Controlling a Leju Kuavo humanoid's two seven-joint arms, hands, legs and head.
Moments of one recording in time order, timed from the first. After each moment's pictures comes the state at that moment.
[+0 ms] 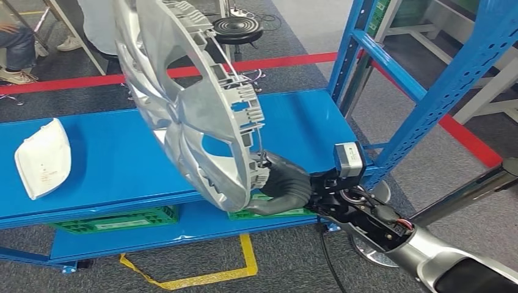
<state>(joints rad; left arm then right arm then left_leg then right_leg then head) -0.11 0.05 -0.33 -0.21 0.27 0.16 0.07 -0.45 -0.10 0.64 -1.59 -0.65 0.40 -0.52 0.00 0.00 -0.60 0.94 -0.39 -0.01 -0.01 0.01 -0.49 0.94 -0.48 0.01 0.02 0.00</state>
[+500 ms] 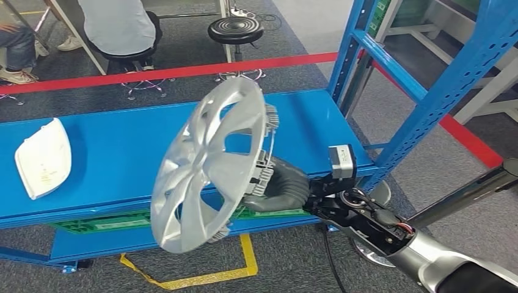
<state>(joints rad) -0.11 0.05 -0.33 -0.21 0.28 0.17 0.06 -0.42 -0.10 0.64 -1.57 -0.64 0.35 -0.51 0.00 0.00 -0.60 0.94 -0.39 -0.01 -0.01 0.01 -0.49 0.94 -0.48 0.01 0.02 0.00</state>
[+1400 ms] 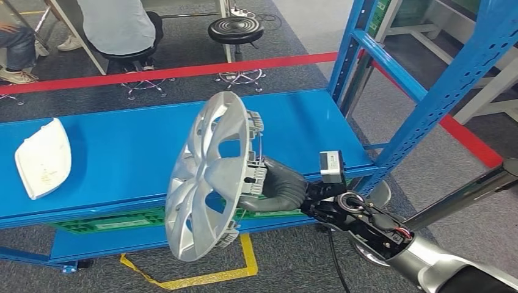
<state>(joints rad) -0.10 0.05 -0.34 -0.21 0.28 0.17 0.06 -0.39 -0.10 0.63 -1.55 -0.57 0.29 -0.52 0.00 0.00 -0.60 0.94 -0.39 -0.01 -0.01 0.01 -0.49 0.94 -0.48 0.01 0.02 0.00</state>
